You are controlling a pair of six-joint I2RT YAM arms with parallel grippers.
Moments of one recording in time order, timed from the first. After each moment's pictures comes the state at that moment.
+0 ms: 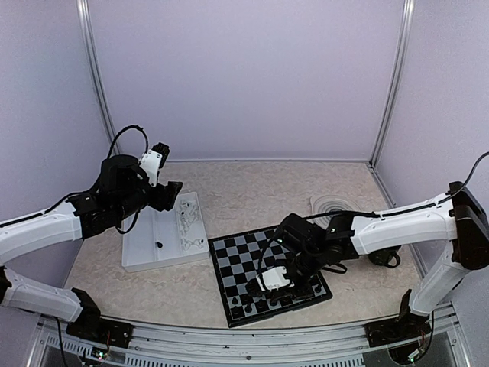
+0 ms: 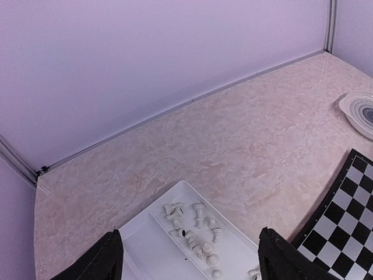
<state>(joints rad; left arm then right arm) -0.64 1.15 0.80 0.01 -0.30 0.09 1.11 1.59 0.96 -0.50 -0.35 -0.78</state>
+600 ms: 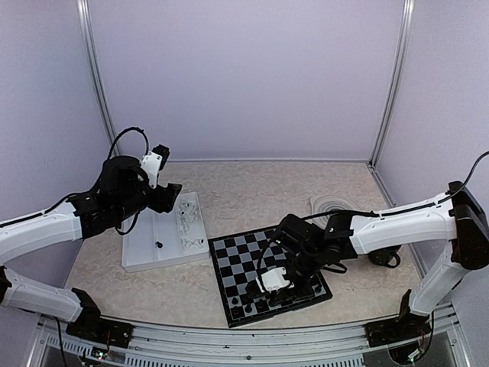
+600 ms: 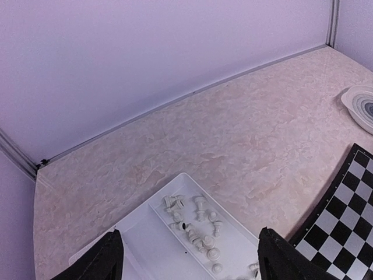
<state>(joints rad) -0.65 1.15 0.80 -0.02 -0.30 0.08 1.12 1.60 0.98 -0.53 -0.33 -0.79</state>
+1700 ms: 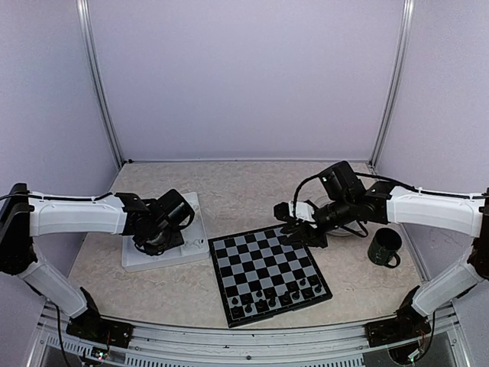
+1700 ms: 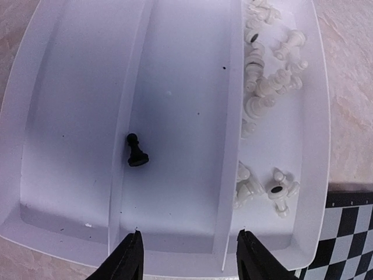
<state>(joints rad) -0.81 1.48 0.92 -0.66 -0.45 -1.14 0.74 1.41 0.97 -0.37 -0.51 -0.73</state>
